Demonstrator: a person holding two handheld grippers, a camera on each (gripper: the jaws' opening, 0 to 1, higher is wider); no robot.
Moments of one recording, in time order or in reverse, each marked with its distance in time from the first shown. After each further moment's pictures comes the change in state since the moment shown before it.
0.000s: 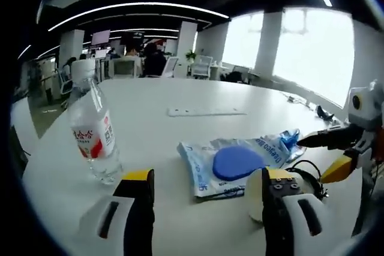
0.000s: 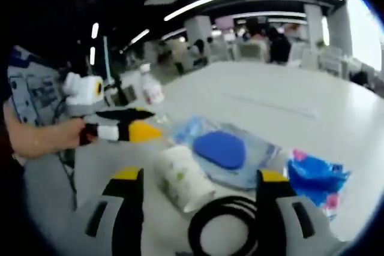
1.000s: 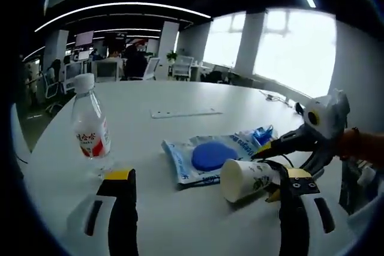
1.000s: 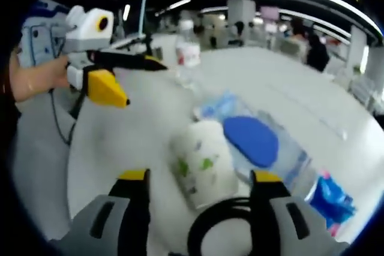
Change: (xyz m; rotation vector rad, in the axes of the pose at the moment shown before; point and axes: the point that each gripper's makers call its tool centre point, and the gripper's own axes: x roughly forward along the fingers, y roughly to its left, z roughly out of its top) left arm -0.041 -0.024 0.000 0.015 0.006 -0.157; right arm 0.038 0.016 -0.034 -0.179 0.166 0.100
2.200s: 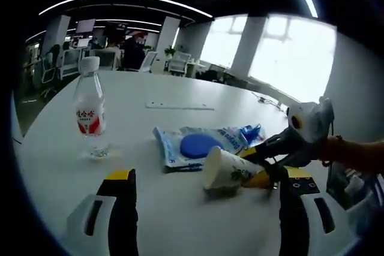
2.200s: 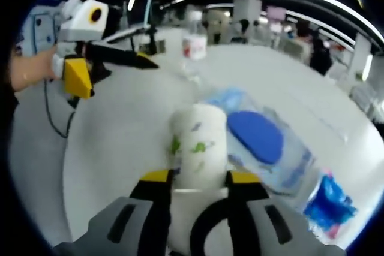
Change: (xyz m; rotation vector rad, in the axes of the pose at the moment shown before) left arm -0.021 -0.014 -0.016 -0.070 0.027 -0.030; right arm -0.002 0.011 0.000 0.026 -0.040 0.013
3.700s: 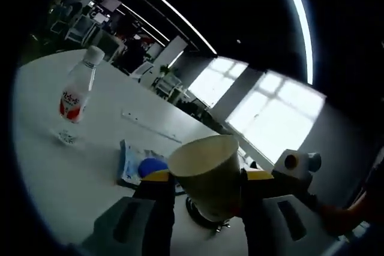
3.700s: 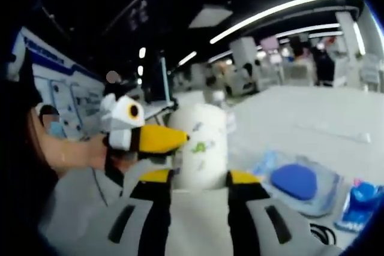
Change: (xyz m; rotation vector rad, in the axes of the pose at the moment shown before) left arm -0.012 -0.039 0.050 -0.355 -0.255 -0.218; right arm -0.042 0.069 0.094 0.174 -0.375 0.206
